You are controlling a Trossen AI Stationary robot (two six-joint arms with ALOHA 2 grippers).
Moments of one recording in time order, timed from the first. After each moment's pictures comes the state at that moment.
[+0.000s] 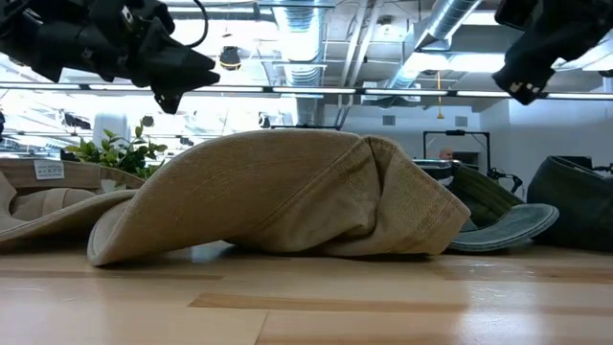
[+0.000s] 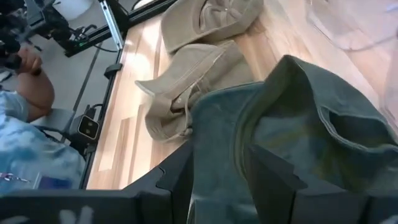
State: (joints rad) left arm 0.01 0.84 0.24 0.48 0.02 -0.19; right arm 0.14 0.64 0.54 -0.45 -0.09 0.38
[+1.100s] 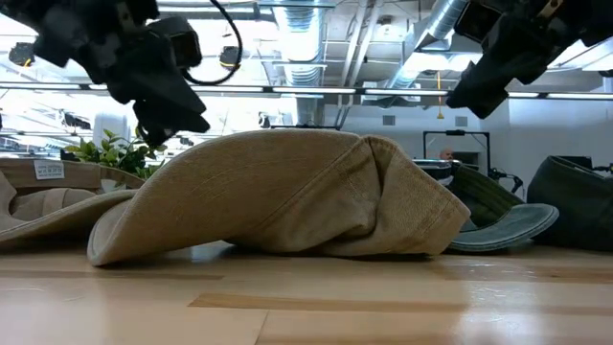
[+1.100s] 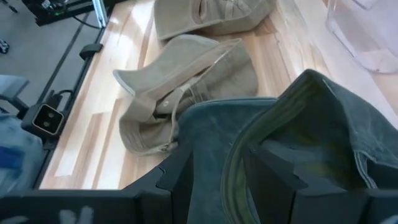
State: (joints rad) left arm -0.22 1.20 0.44 0.23 0.00 -0.54; right arm 0.17 0.99 0.54 -0.17 -0.05 0.26
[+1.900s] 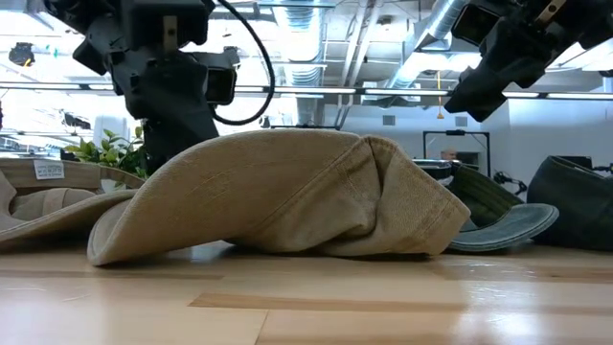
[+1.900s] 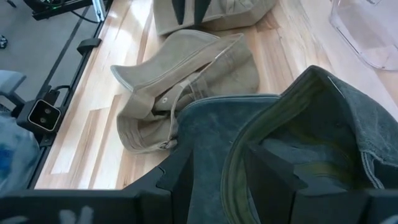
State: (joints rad) left arm -0.20 1.45 0.62 0.09 0.16 -0.76; right arm 0.17 1.01 0.54 -0.15 -0.05 0.25
